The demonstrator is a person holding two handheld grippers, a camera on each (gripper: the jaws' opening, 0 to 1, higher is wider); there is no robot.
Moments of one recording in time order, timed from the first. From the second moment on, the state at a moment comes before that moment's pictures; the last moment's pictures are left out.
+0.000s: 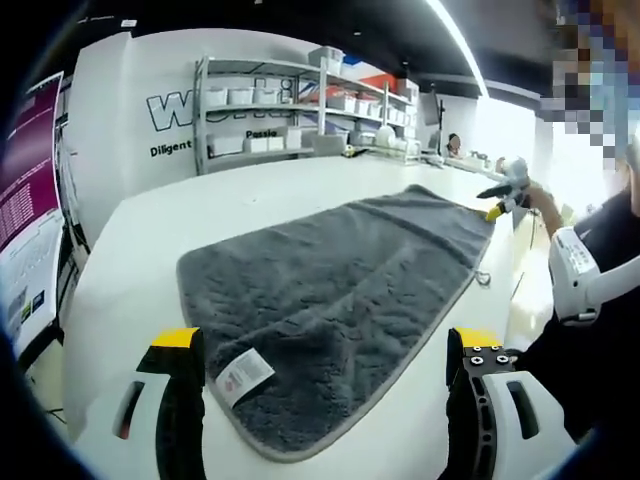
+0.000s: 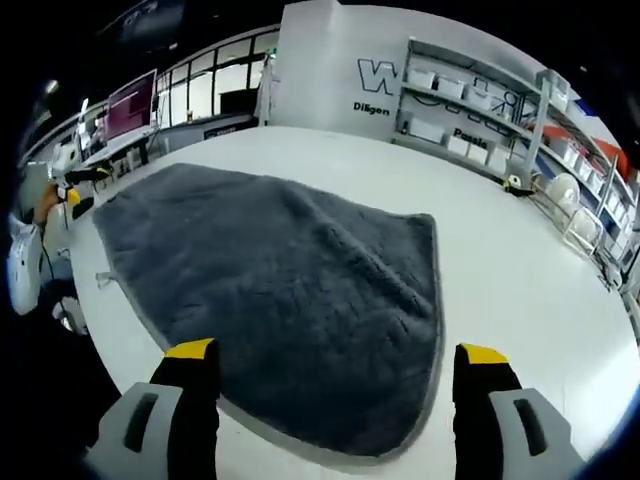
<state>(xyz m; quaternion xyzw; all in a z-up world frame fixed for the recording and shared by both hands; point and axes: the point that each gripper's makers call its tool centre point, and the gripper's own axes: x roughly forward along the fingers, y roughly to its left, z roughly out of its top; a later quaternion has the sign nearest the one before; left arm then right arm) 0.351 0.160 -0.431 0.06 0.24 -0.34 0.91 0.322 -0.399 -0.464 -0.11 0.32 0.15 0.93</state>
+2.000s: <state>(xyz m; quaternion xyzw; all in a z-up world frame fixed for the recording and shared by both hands) 0.584 0.190 -0.482 0.14 0.27 -0.19 0.93 0.313 -0.381 -0.460 -0.09 0.30 0.16 0.94</state>
